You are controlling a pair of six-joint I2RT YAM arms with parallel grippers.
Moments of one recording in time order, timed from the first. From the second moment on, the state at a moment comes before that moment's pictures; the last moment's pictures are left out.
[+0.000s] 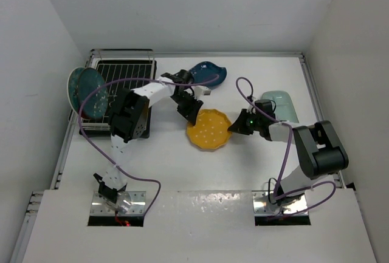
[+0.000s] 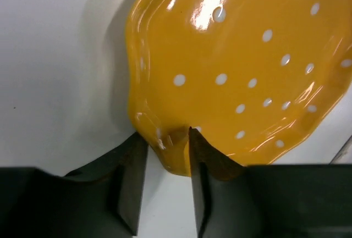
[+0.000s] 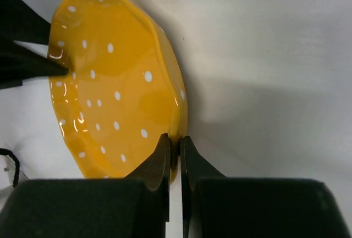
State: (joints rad) left arm -0.48 2.24 1.74 -0.82 0.56 0.32; right arm 0.20 1.60 0.55 0.24 -0.44 0.52
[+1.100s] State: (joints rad) left arm -0.42 1.75 1.87 -0.93 -0.11 0.29; right arm 0.21 1.60 0.72 0.16 -0.54 0.56
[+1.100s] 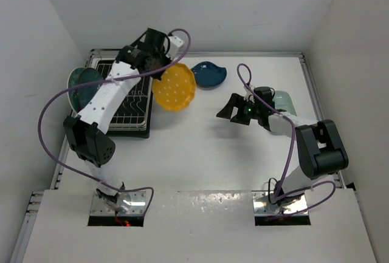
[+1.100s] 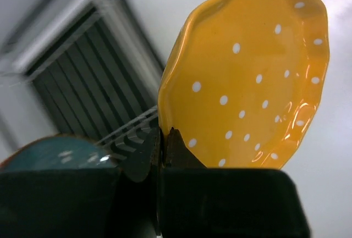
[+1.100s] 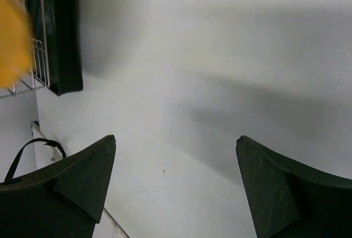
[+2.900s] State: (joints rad) left arm -0.12 1.44 1.34 -0.41 -0.89 0.80; right arm 0.20 1.62 0.64 0.22 -0.50 0.61
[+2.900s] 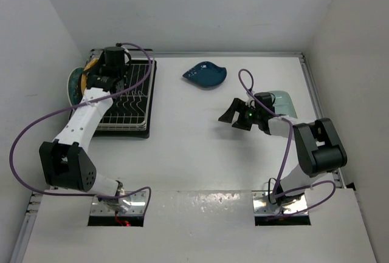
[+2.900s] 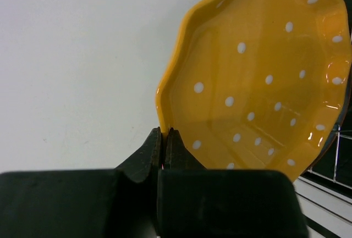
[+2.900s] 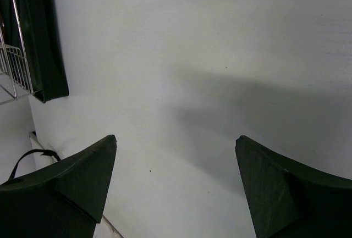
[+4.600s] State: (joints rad) left arm -0.10 1.42 1.60 -0.80 -0.37 0.52; right arm -0.11 1.57 0.95 -0.18 -0.31 0.60
